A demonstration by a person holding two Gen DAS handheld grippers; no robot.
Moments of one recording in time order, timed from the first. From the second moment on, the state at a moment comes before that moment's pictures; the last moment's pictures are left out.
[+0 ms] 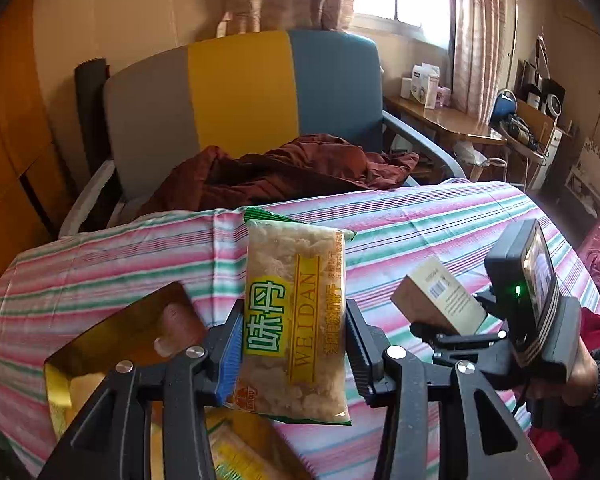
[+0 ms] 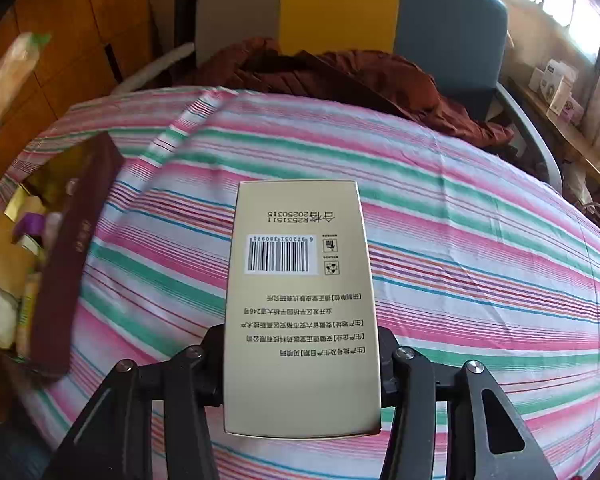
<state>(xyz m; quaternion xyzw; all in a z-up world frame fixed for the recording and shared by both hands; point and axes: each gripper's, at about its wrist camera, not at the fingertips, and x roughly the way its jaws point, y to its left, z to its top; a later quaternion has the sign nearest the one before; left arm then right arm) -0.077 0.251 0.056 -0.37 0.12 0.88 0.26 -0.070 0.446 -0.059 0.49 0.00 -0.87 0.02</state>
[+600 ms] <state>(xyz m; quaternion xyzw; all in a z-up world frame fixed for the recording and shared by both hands) -0.064 0.088 0.032 -0.40 -0.01 0.90 0.19 -0.058 0.316 -0.008 0.43 -0.01 -0.90 0.11</state>
